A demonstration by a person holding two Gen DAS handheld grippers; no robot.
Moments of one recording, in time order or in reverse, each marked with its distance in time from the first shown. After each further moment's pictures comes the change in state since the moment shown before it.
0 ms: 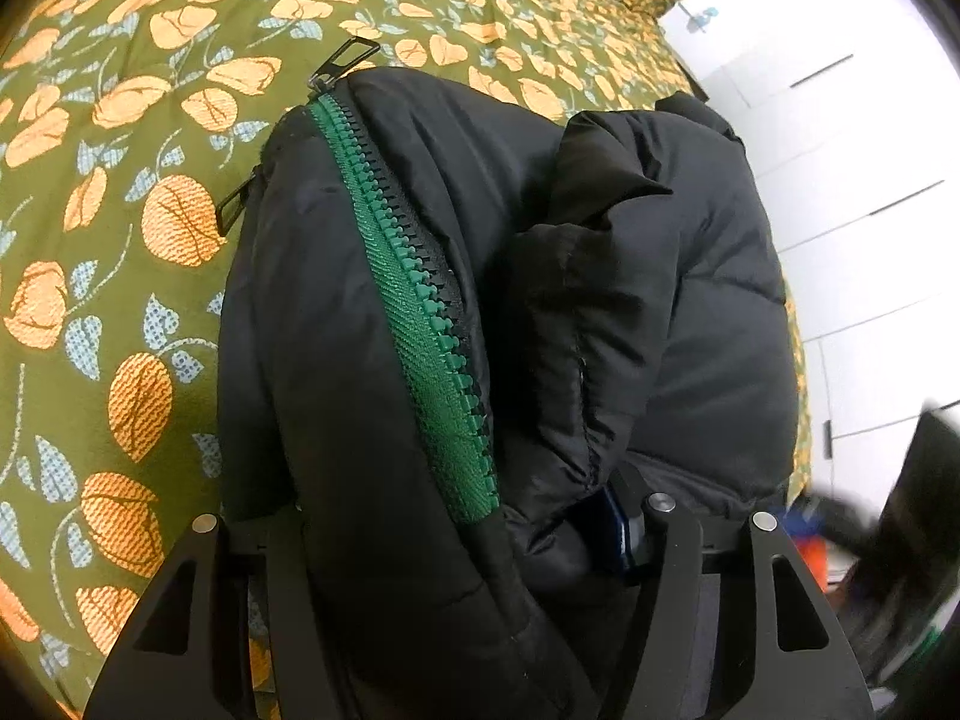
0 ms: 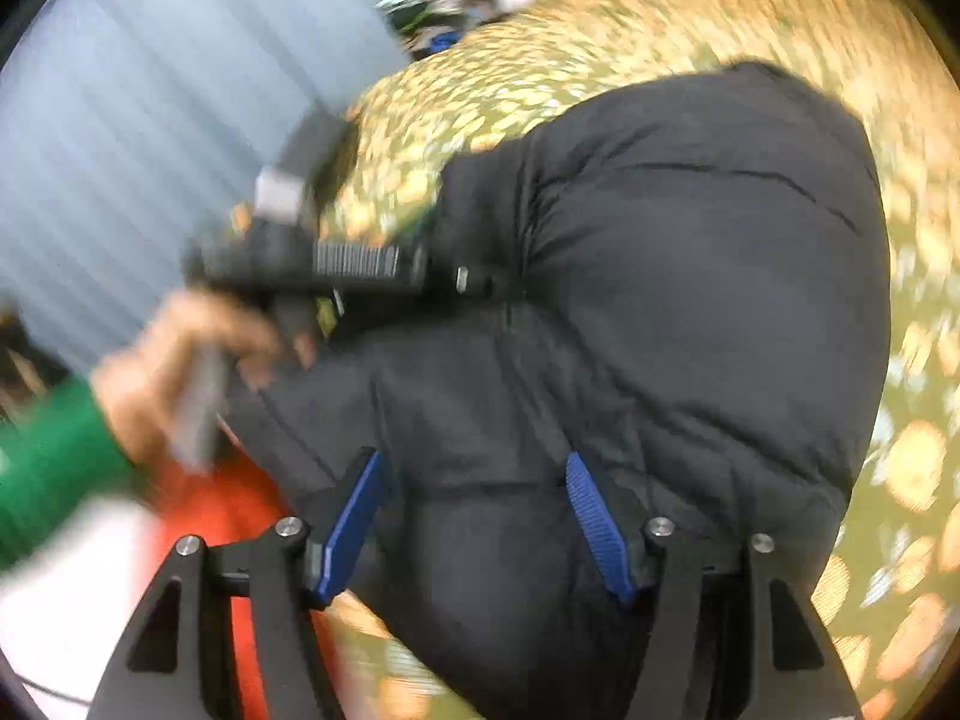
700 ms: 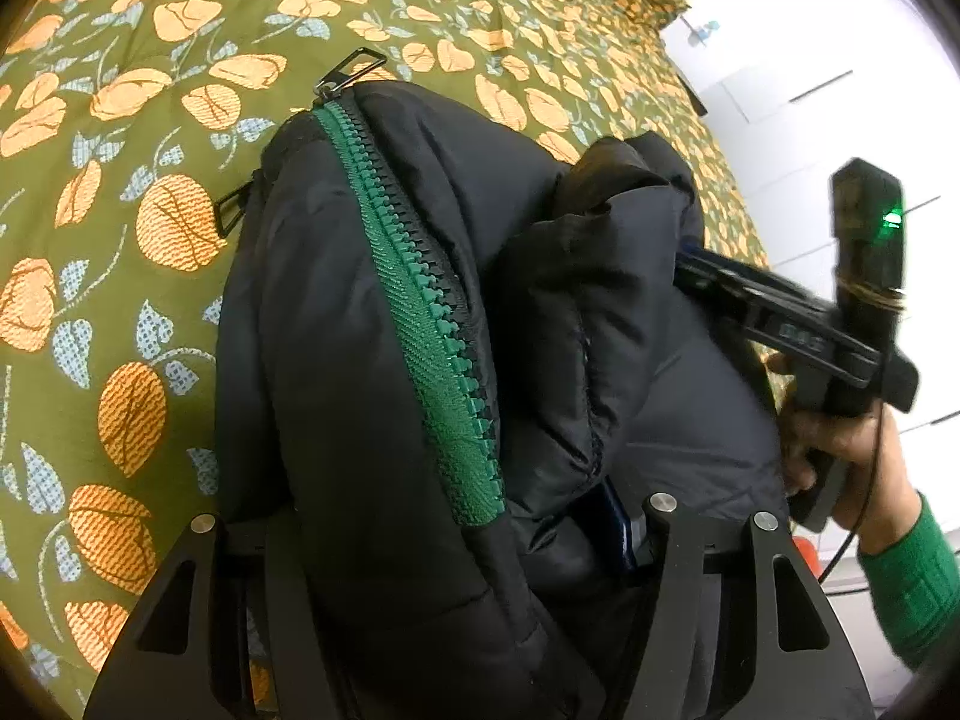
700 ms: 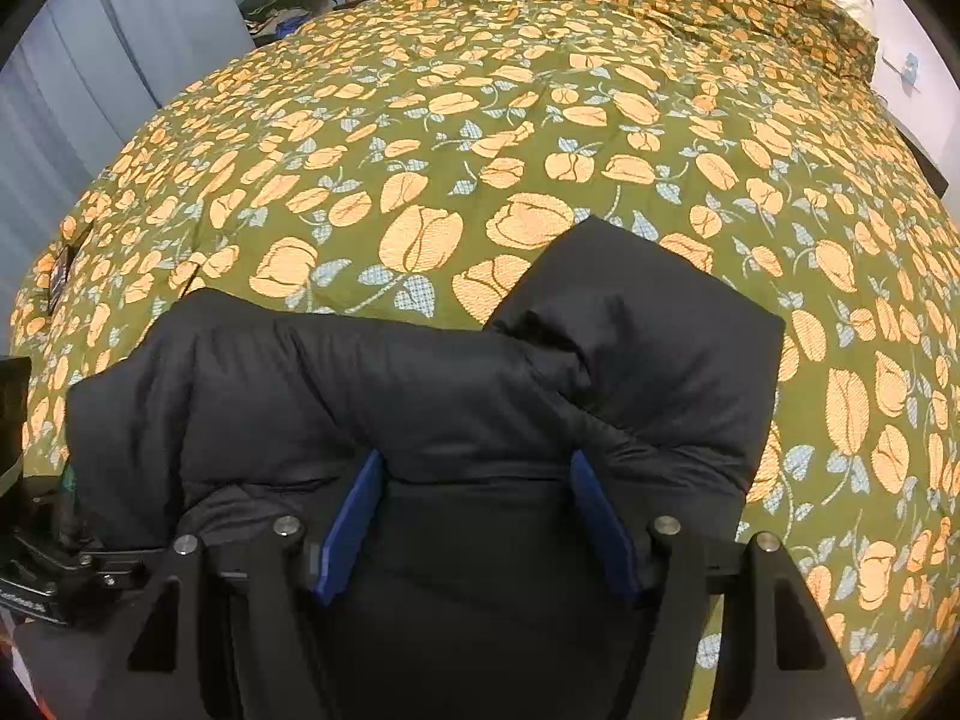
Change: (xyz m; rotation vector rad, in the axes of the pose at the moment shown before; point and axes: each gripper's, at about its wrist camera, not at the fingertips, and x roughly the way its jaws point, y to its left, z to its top) left arm 0.001 0.004 -0.001 -0.017 -0.019 -0.018; right arm 0.067 -0.087 0.126 -0.051 0.043 -0.470
